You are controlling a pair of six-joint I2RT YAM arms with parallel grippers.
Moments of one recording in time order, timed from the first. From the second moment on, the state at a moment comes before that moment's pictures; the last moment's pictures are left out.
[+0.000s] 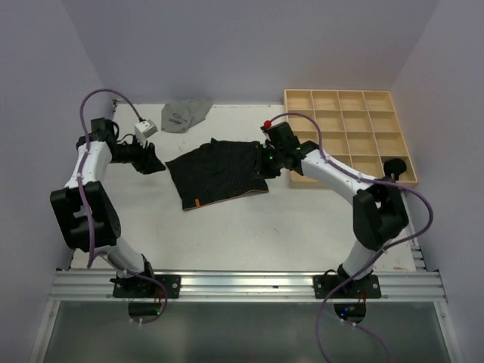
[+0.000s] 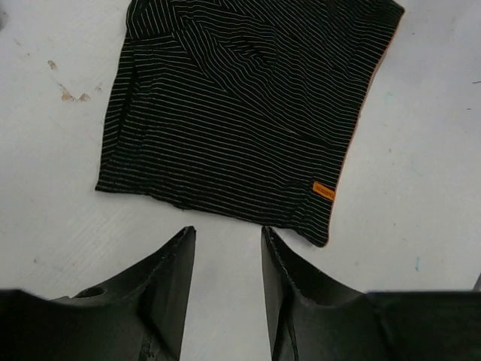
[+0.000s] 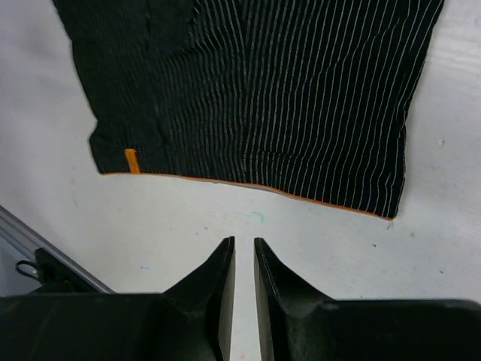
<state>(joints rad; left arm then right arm) 0.30 1.65 1.29 -0.90 0.95 0.89 0.54 1.70 1.31 -0.49 -0.25 0.56</state>
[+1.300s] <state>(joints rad) -0.06 1.42 1.15 -0.75 0.66 0.88 0.66 1.96 1.51 -0.51 -0.18 0.49</state>
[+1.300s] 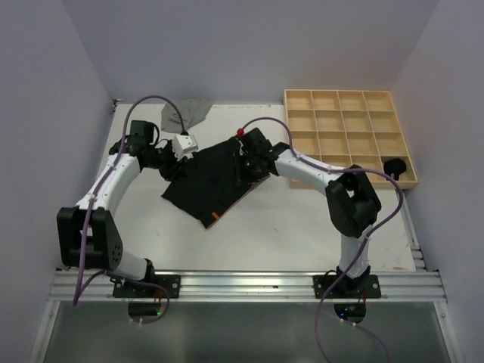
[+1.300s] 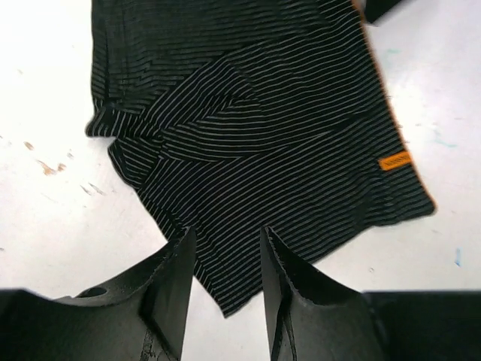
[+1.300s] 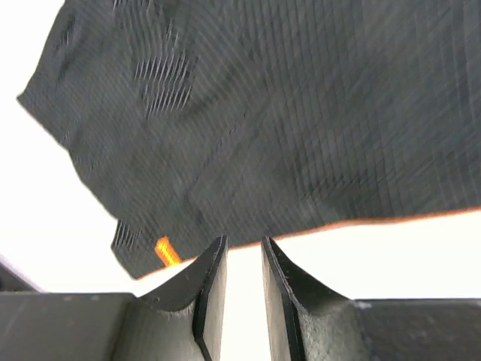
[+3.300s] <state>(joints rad) 0.05 1.59 0.96 -1.04 0.74 1.13 0.83 1.87 1.22 -0.43 -0.30 0.42</state>
